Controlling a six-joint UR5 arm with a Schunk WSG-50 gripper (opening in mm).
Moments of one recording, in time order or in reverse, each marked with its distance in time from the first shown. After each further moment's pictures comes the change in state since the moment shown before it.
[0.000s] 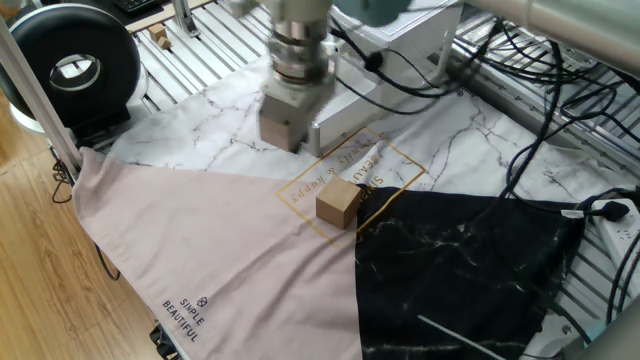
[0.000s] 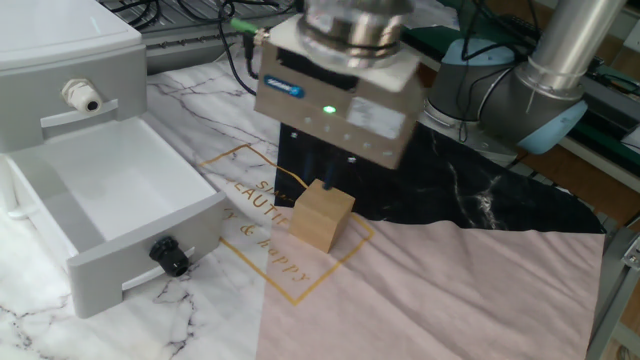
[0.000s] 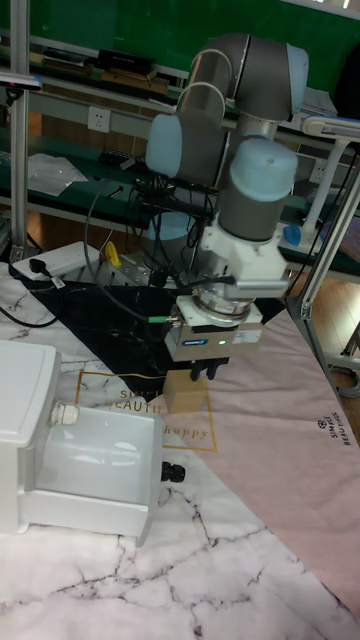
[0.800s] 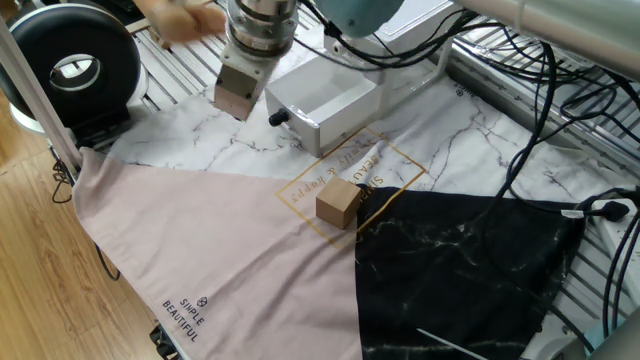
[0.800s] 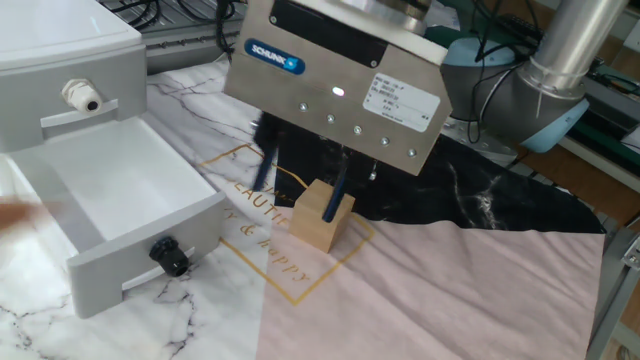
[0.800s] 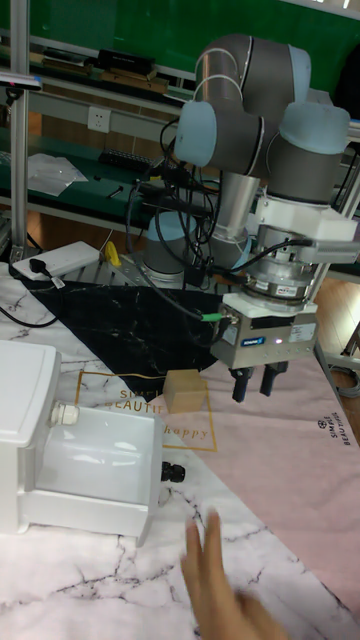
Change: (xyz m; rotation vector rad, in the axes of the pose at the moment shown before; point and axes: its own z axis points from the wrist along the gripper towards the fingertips) arm -0.103 0.027 -0.070 0.066 -0.238 -0.163
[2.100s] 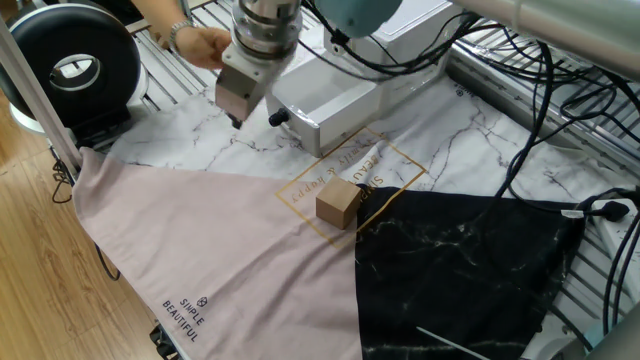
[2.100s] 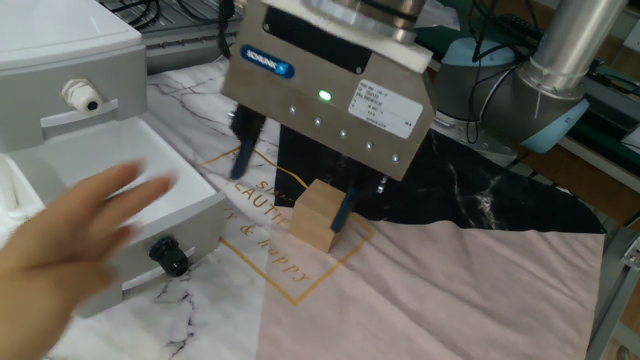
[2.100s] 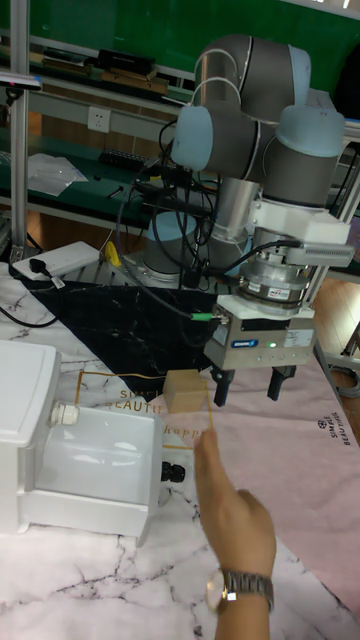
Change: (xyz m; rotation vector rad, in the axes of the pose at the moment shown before) arm -0.022 -0.016 0.000 0.044 -0.087 0.021
